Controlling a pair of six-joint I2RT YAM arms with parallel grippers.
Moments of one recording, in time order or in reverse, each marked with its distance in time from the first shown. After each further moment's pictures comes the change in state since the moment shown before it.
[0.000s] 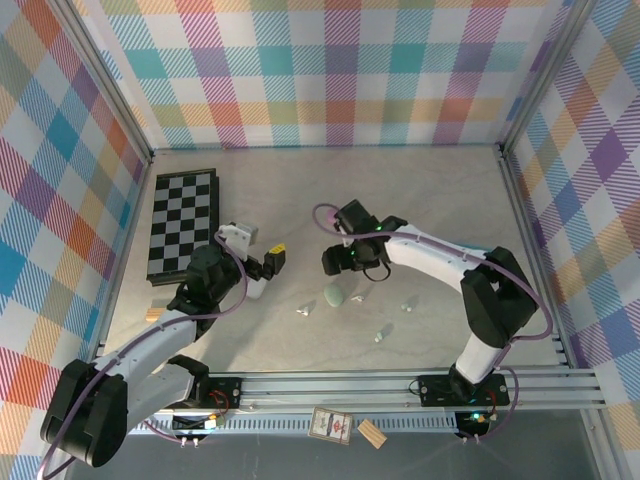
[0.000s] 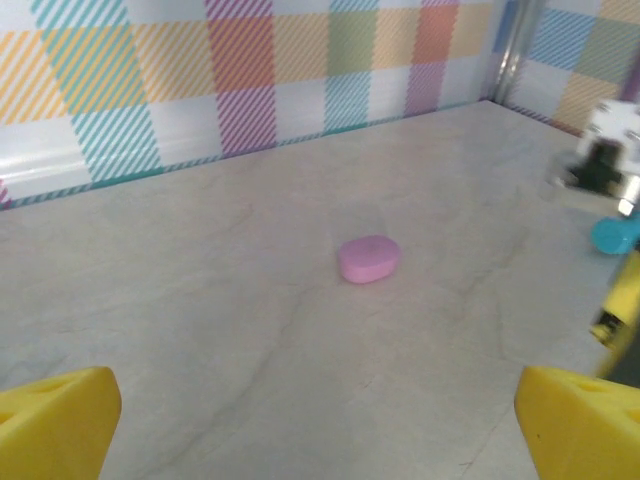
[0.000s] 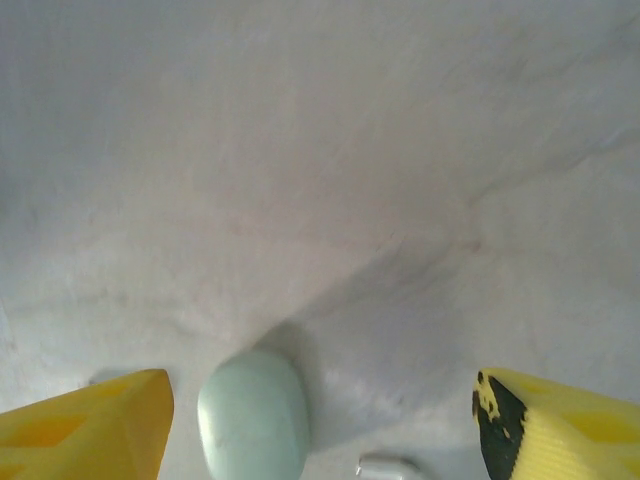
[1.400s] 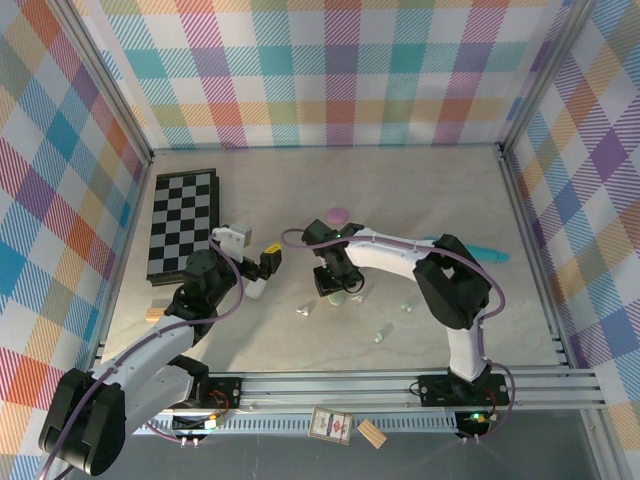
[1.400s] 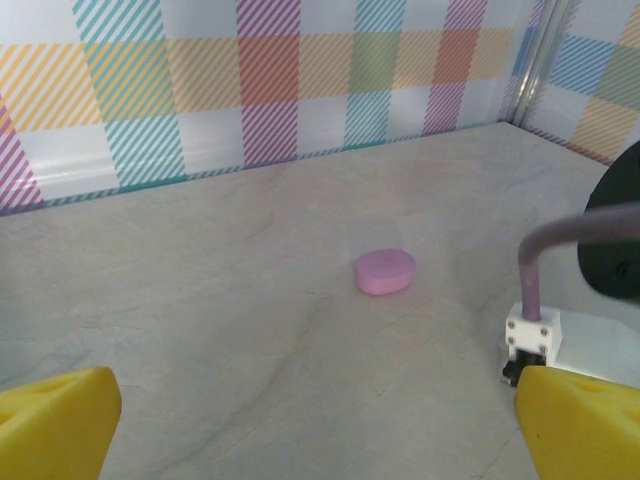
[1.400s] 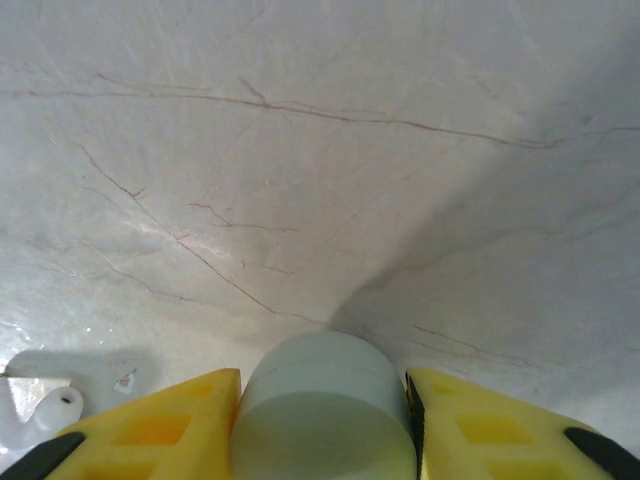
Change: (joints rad) left arm 0.005 -0.044 -0.028 0.021 -0.024 -0.024; right arm 0.108 0.232 0.153 -0.166 0.019 0.077
